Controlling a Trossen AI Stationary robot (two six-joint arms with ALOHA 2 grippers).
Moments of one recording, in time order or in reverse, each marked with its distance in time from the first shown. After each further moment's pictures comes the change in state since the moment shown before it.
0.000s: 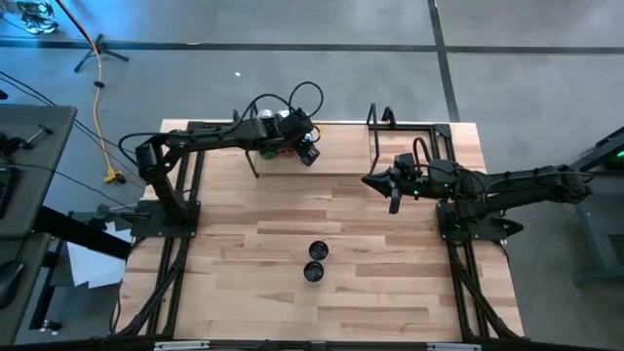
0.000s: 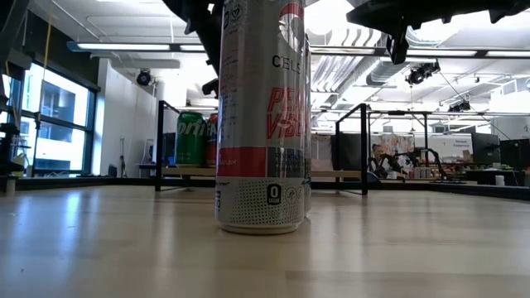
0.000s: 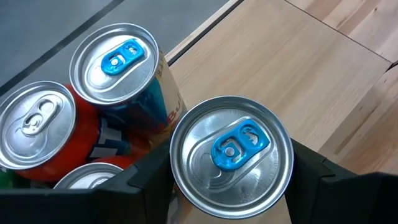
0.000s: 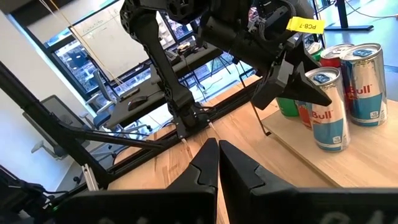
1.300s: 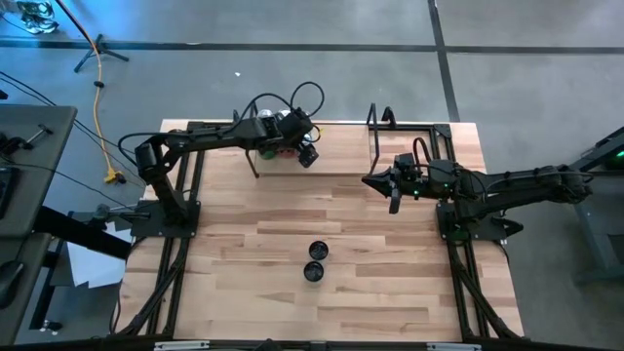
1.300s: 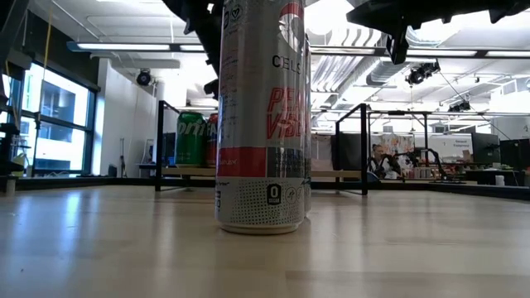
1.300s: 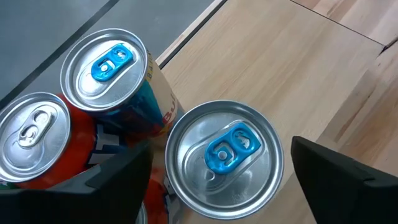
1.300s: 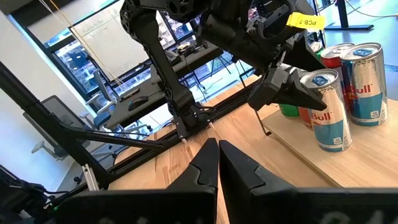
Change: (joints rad) left arm 0.004 -0.003 0.000 -0.009 0.030 0.080; right arm 0.000 0.000 0.000 0.000 0.000 0.003
